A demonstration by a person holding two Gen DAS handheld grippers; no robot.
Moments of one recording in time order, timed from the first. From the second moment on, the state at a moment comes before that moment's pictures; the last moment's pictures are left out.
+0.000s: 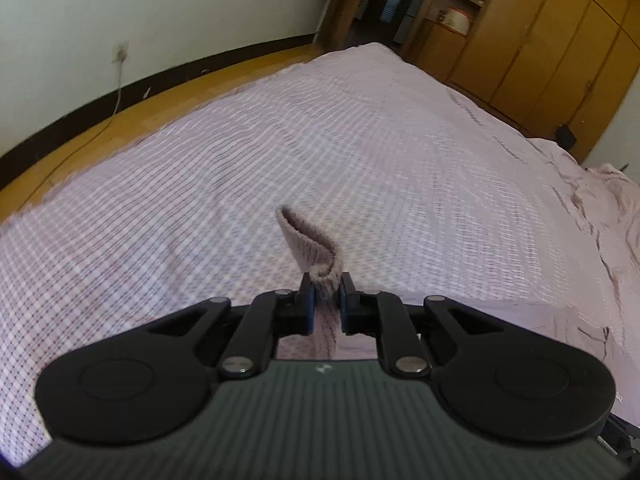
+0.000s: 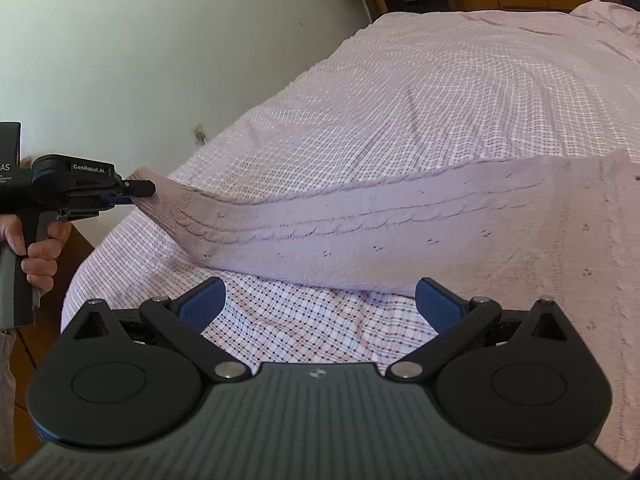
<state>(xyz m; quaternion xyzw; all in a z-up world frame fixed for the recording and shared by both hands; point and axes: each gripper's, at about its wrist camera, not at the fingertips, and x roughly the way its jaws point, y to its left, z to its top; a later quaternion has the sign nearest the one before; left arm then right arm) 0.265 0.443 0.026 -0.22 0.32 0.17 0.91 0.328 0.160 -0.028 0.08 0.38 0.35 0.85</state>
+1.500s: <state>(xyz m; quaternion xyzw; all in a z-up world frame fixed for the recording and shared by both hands) 0.411 0.083 0.038 -0.06 0.38 0.01 0.92 0.334 -0.210 -0.043 0.14 0.38 0.21 0.89</state>
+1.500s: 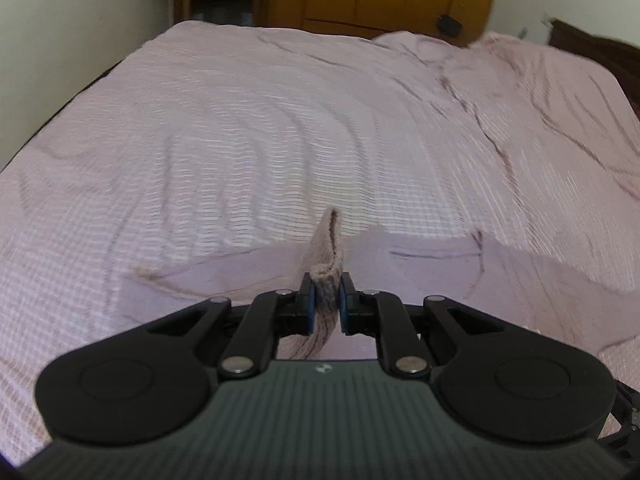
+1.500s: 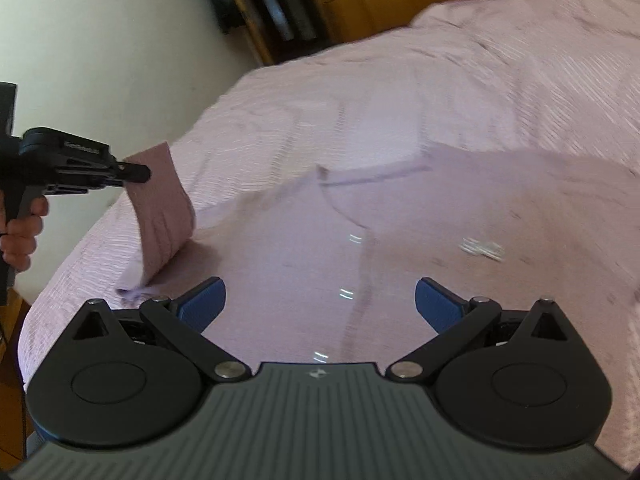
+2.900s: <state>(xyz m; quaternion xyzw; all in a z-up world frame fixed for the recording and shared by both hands) 0.479 -0.179 -0.031 -0.03 0.43 -0.12 0.89 0.355 -0.335 -0.093 0.21 0.40 0.14 0.88</state>
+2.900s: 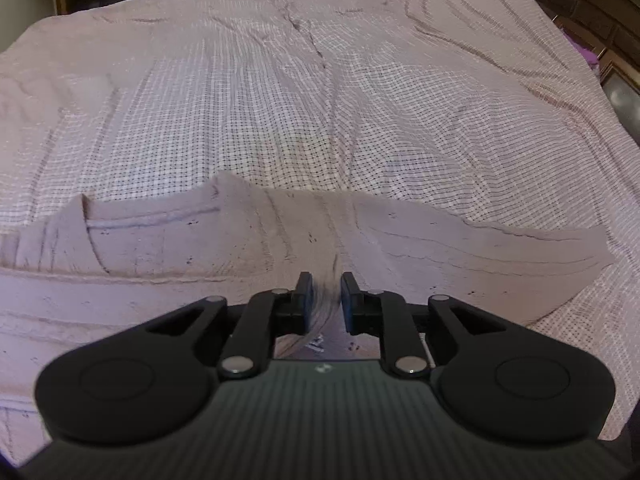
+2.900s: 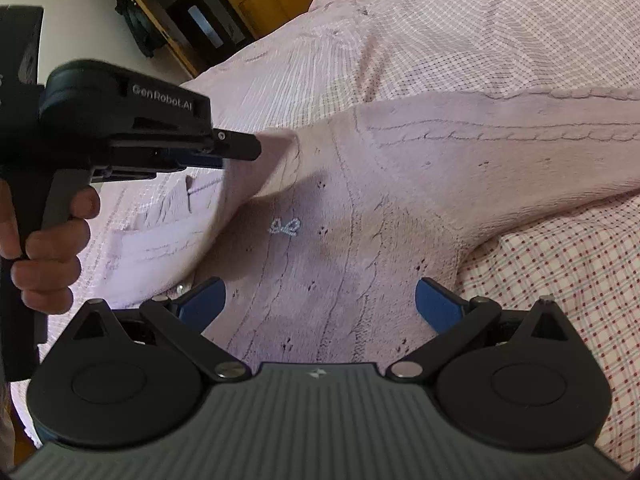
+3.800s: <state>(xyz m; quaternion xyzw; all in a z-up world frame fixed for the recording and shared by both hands) 0.376 -0.078 -0.046 0.06 0.39 -0.08 0.91 0.338 -0.308 -0.110 0.10 0.40 0.13 0.90</state>
